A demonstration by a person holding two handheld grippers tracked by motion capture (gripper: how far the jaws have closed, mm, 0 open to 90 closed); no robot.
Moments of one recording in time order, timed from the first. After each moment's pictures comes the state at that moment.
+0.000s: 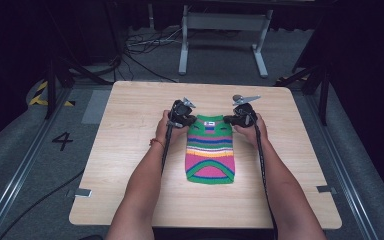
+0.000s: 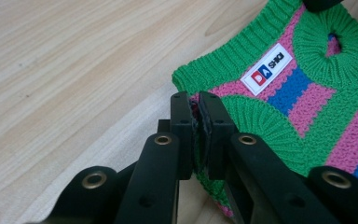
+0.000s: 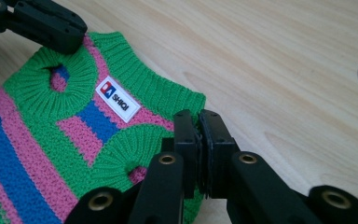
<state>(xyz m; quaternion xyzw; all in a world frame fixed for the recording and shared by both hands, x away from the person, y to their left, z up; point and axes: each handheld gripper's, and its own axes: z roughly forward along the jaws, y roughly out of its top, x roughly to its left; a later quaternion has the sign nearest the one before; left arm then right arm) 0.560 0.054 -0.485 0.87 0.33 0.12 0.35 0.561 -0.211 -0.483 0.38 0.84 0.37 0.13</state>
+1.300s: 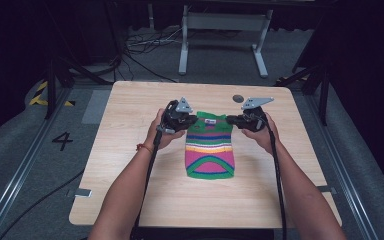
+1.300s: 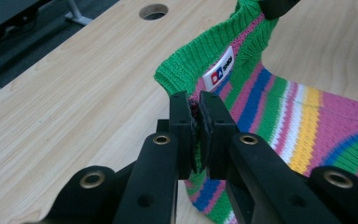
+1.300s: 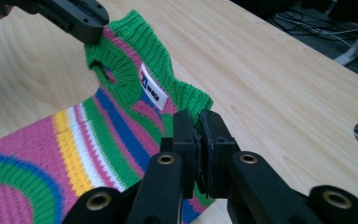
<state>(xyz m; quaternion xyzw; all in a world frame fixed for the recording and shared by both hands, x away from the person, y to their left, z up) 0.500 0.071 -0.430 0.88 0.22 0.15 0.40 0.509 -0.221 -0.434 0.27 0.85 0.43 0.14</state>
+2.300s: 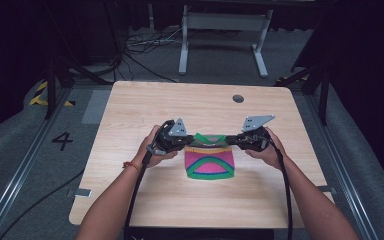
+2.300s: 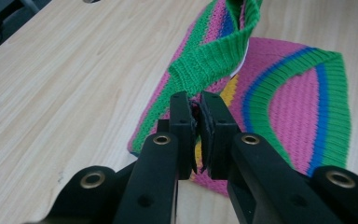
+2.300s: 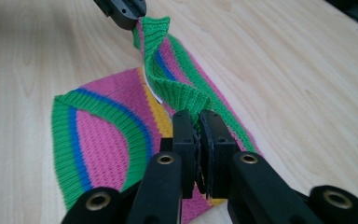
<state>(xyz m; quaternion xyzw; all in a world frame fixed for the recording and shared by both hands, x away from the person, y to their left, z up) 0.440 0.087 -0.442 0.90 0.15 0.14 0.38 0.448 -0.216 -0.435 0.19 0.89 0.41 0.10</state>
